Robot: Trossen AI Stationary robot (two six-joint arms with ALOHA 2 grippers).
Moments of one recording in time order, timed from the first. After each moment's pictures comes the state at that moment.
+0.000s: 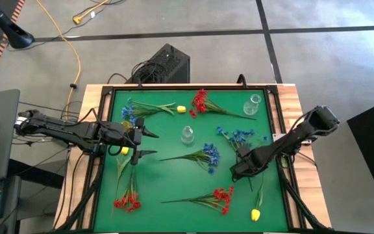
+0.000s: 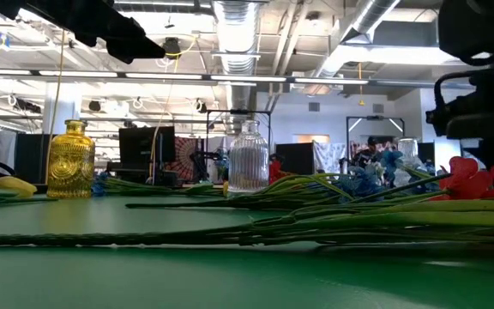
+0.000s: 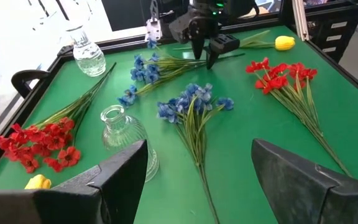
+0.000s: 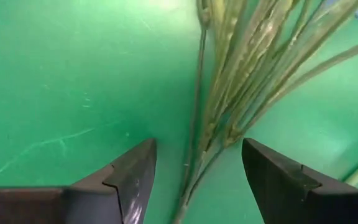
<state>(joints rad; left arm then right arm) -0.12 0.84 0.56 -0.10 -0.11 0.09 0.47 1.51 0.75 -0.83 0.09 1.56</state>
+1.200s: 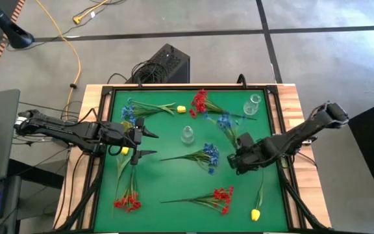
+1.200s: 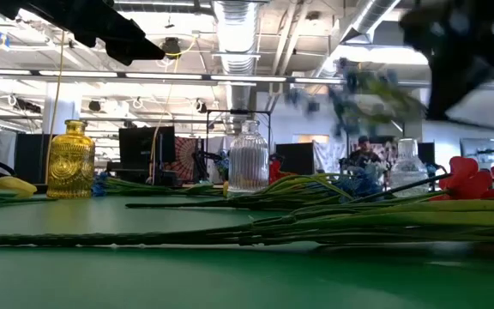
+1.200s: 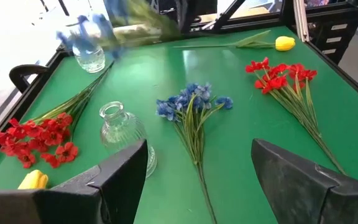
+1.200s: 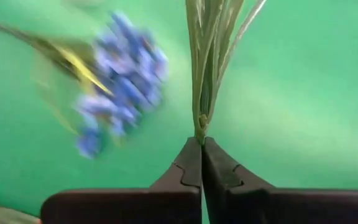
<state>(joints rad) -0.12 0.84 0.56 -0.11 -0.11 0.07 0.45 1.28 0.96 -1.02 0.48 1.49</state>
